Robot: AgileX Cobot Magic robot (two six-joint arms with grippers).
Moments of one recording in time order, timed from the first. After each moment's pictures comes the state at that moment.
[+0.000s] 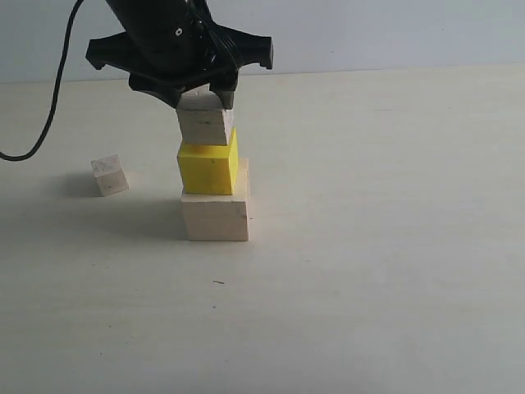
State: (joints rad) left arm -0.72 1.81 -1.59 0.18 1.02 -0.63; right arm 0.00 0.01 0.00 0.05 0.34 0.01
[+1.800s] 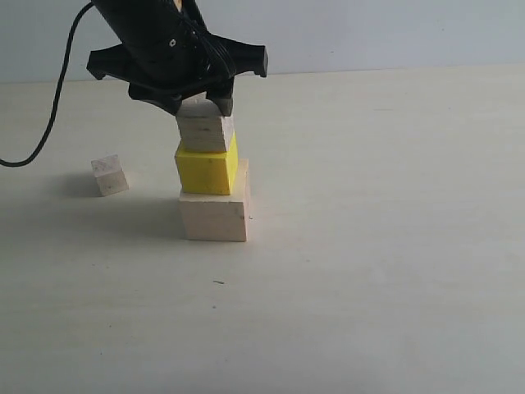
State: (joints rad) left arm -0.69 1.81 -1.54 0.13 0.96 -0.58; right arm 0.00 0.01 0.00 0.05 0.34 0.01
